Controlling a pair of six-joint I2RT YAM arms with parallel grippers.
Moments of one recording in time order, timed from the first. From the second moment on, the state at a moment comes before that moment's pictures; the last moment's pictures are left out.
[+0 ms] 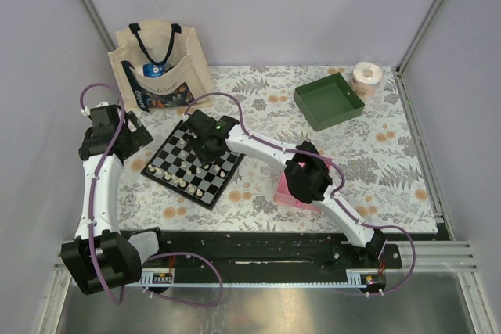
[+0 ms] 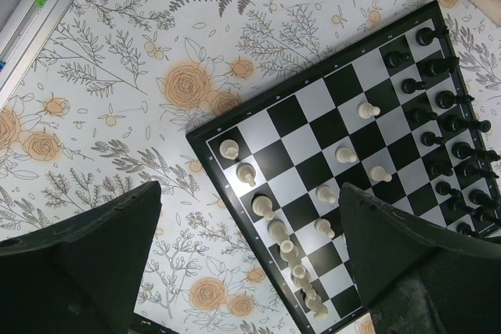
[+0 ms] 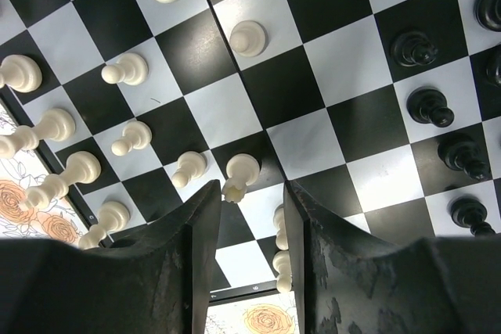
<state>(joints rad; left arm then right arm) 0.25 1.11 1.02 -0.75 -0.09 -0.40 1.00 2.49 2.30 -0.84 0.01 0.35</state>
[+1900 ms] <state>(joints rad) 0.25 1.12 1.02 -0.75 -0.08 -0.40 1.10 2.13 1.90 -0.70 -0.02 0.35</state>
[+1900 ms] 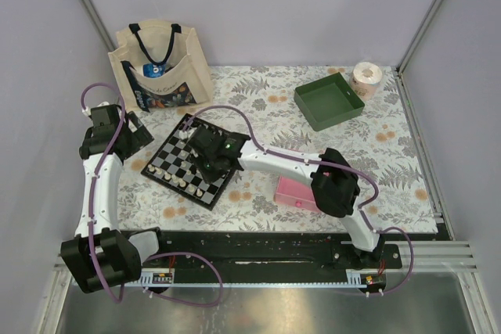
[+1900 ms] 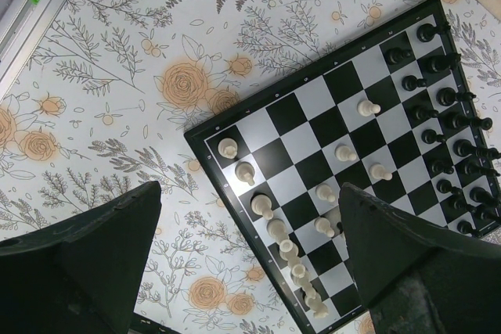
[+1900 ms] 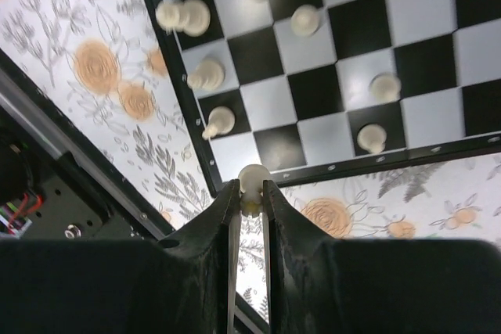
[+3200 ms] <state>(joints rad) 0.25 1.13 1.02 -0.75 -0.08 -0.40 1.18 2.26 1.90 -0.70 -0.01 0.37</state>
